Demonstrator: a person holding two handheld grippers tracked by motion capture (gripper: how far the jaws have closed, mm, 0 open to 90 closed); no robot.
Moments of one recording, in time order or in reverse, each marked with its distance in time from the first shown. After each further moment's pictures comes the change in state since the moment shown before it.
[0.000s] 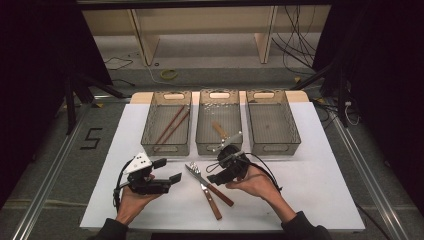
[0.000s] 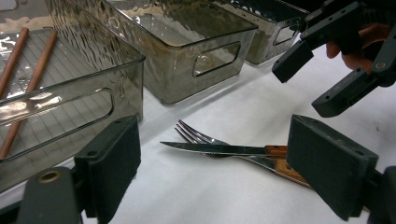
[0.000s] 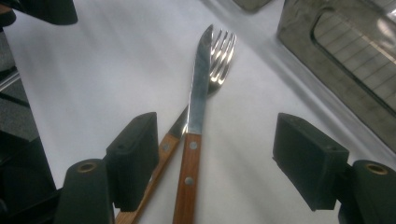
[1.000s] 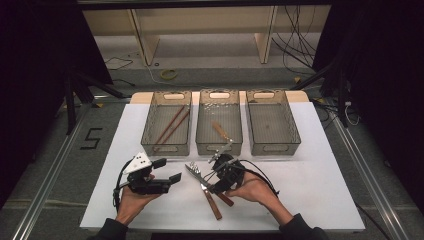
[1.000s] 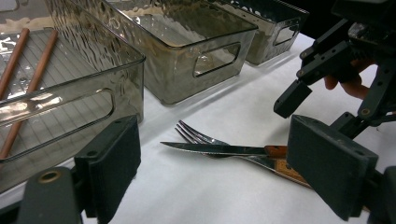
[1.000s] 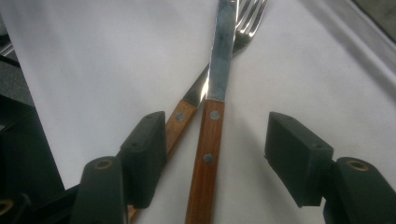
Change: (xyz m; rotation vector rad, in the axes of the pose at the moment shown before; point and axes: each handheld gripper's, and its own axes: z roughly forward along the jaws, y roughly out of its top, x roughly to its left) left arm 0.001 0.000 -0.001 0.002 0.003 0.005; right arm 0.008 -0.009 0.025 0.135 0.038 -0.012
